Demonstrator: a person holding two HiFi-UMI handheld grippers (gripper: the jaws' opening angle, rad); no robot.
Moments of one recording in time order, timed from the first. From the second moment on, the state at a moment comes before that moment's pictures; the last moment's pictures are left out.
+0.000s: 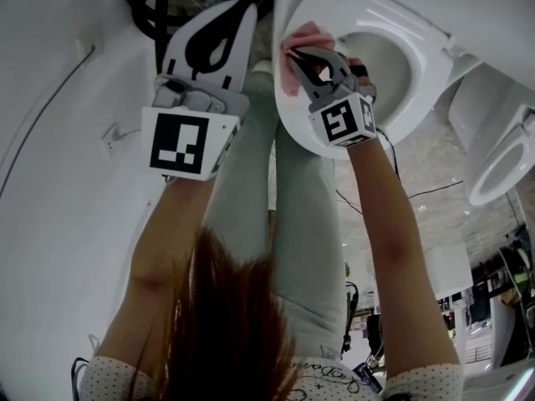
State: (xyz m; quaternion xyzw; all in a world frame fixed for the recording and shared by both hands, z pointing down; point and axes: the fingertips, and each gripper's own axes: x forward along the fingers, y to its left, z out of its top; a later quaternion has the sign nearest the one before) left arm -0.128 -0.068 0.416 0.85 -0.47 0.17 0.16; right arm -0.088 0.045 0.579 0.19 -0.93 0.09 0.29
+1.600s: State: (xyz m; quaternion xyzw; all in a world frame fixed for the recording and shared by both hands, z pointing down) left arm -0.122 -0.082 0.411 0.86 -0.47 0.16 0.16; right arm -0.072 -0.027 0.574 0.27 -0.91 0.08 0.31
